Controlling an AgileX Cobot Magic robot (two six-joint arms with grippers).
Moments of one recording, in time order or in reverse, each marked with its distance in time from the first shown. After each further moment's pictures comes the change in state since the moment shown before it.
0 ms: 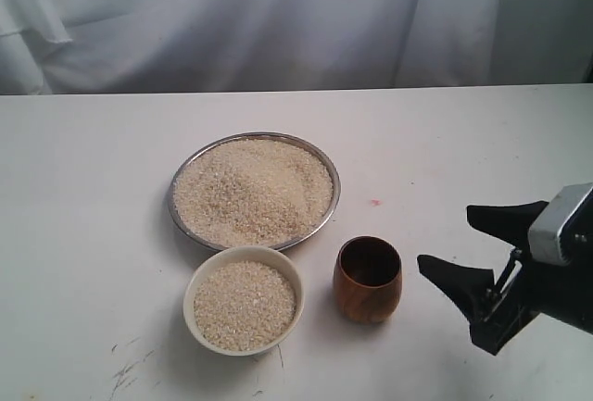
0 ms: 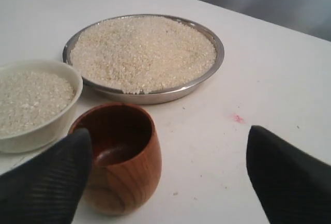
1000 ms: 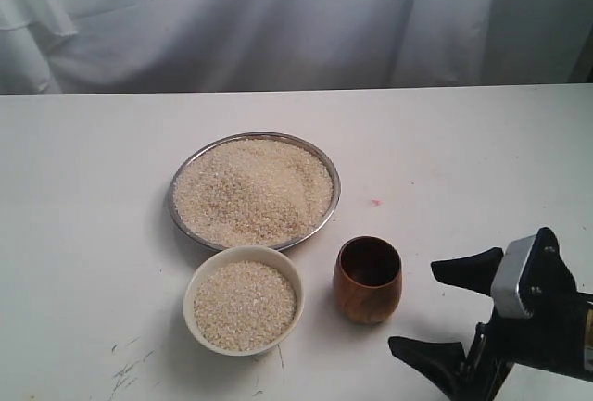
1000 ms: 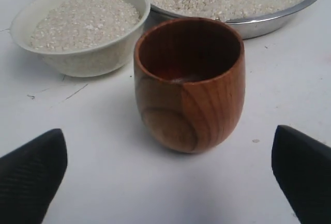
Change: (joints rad) left arm 0.000 0.000 0.000 0.000 0.000 0.000; right arm 0.000 0.298 -0.019 -0.161 -0.089 -0.099
